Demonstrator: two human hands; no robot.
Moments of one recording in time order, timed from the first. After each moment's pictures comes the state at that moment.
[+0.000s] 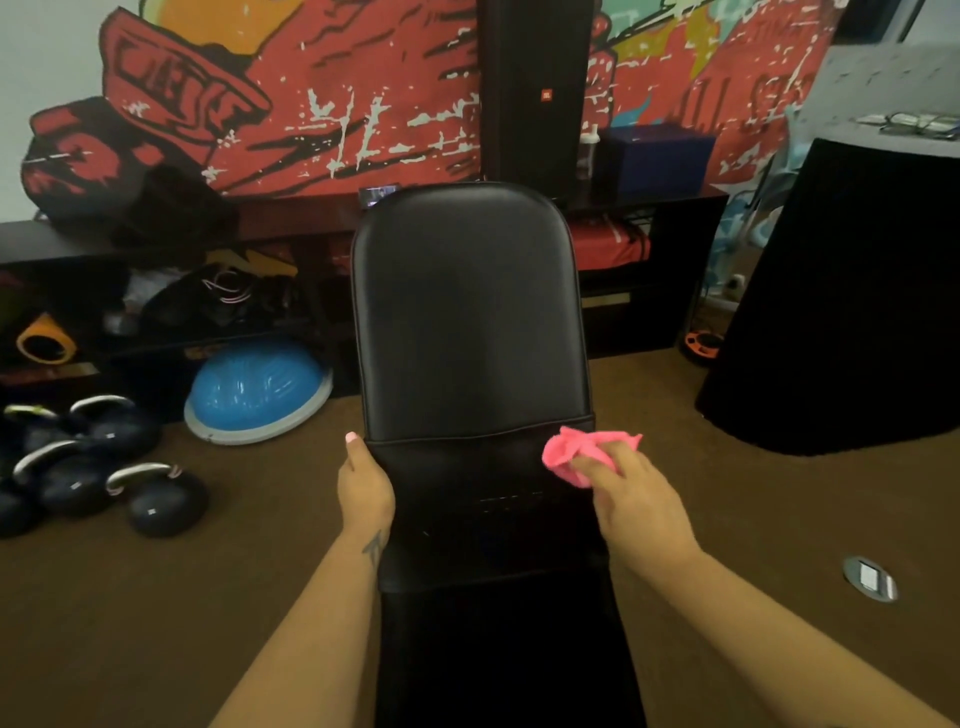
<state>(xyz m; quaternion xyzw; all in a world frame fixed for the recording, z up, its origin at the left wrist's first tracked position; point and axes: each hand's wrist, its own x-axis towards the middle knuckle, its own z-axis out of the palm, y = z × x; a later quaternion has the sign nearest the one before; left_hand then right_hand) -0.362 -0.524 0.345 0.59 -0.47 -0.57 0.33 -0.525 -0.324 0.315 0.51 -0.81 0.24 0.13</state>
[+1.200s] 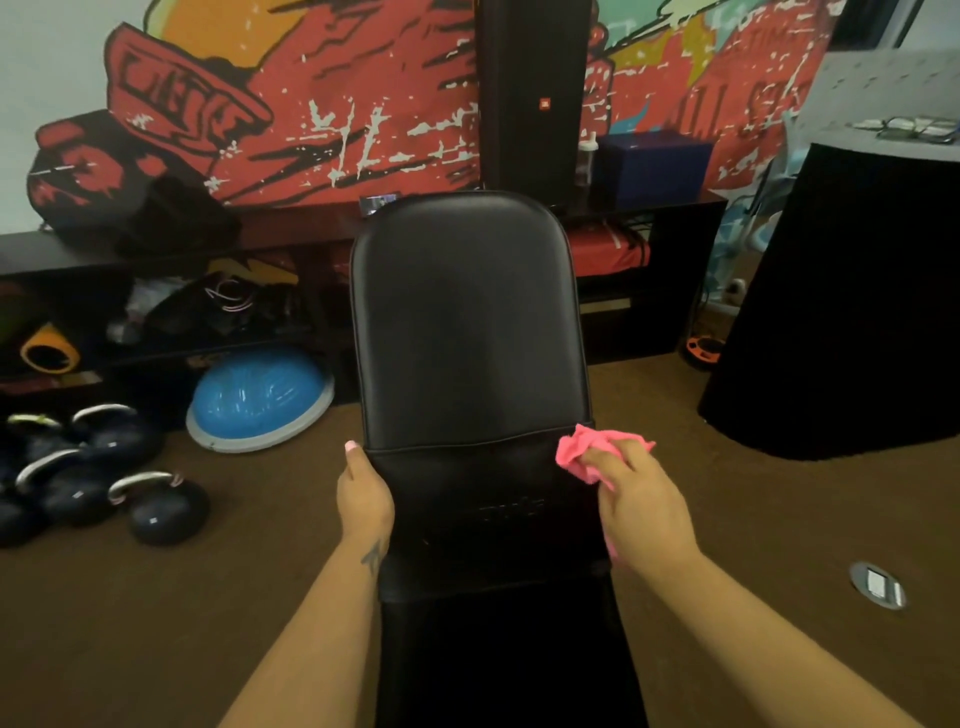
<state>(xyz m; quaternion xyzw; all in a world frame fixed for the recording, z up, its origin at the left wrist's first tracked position) -0.362 -0.532 0.334 0.59 -0.47 -0.57 0.32 -0.518 -0.327 0.331 0.44 -0.84 0.30 0.12</state>
